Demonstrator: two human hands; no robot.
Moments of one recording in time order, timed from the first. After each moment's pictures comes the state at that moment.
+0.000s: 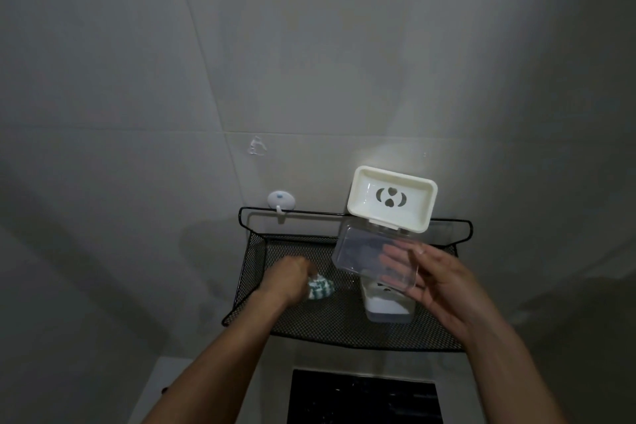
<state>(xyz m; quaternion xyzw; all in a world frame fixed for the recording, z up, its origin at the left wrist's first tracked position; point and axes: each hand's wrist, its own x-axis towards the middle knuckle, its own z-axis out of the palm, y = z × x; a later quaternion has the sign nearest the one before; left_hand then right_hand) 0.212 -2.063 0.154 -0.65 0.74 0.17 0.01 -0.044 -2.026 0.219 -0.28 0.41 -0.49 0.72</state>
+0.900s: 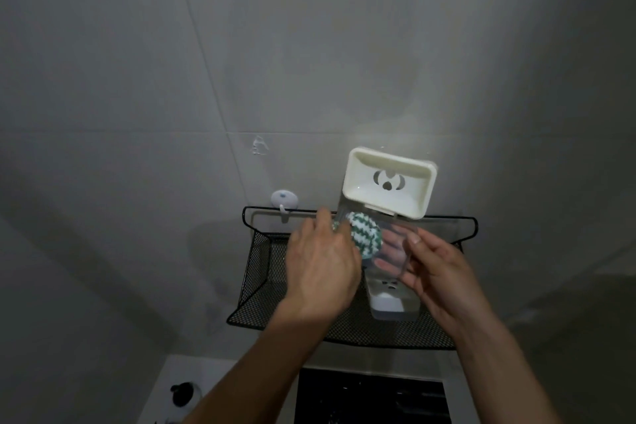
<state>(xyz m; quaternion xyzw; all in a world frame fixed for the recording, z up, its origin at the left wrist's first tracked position) 0.142 -2.006 0.257 -0.67 0.72 -0.05 -0.19 -0.026 -2.029 0.220 -0.31 0.36 -0.55 0.69</state>
